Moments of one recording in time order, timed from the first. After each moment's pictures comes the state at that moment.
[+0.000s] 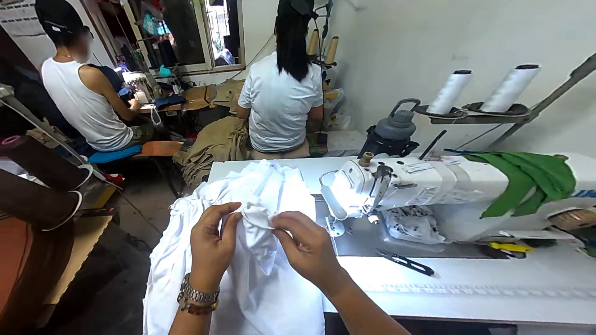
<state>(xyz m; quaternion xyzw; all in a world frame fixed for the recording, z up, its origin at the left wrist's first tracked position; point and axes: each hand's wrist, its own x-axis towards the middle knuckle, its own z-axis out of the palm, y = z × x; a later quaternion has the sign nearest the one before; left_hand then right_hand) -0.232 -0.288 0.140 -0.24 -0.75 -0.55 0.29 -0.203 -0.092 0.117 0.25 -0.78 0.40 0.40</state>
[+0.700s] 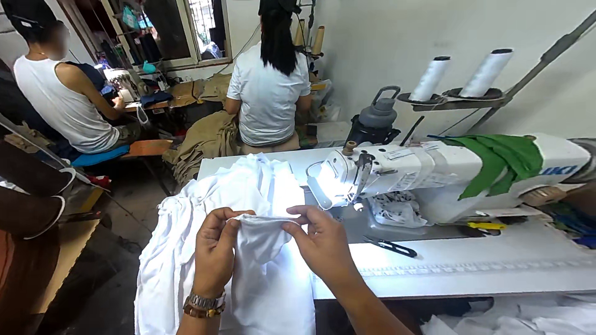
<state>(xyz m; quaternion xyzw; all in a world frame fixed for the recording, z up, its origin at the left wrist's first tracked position) -0.209 -0.261 0.131 -0.24 -0.58 -0.77 0.10 -0.168 -0.073 0.129 0.02 -0.83 0.45 0.33</state>
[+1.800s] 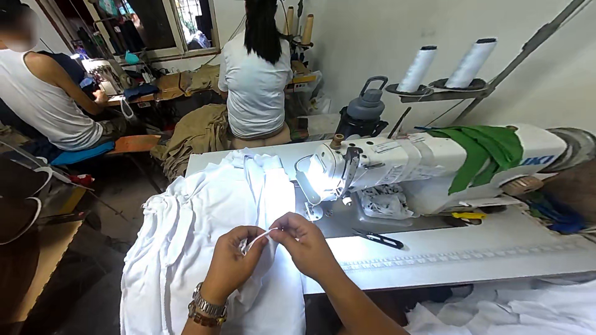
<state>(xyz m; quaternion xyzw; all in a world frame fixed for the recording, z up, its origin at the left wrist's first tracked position) -0.206 -0.242 0.109 -0.26 -0.77 -0.59 0.02 -0.169 -0.062 0.108 0.06 -0.78 0.61 0.16</state>
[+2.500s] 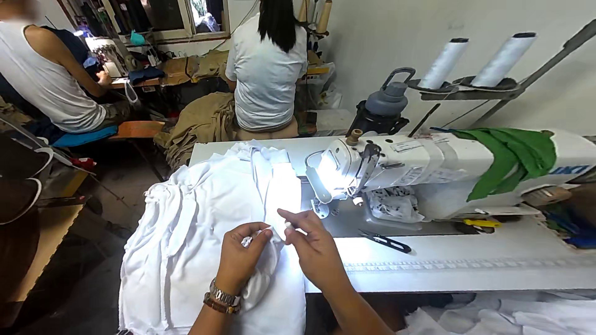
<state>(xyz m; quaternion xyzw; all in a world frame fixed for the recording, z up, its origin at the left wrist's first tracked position) -0.205 -0.228 0.082 -0.15 -0.72 -0.68 -0.01 -0.162 -0.068 0.093 0.01 -0.77 0.60 0.21</state>
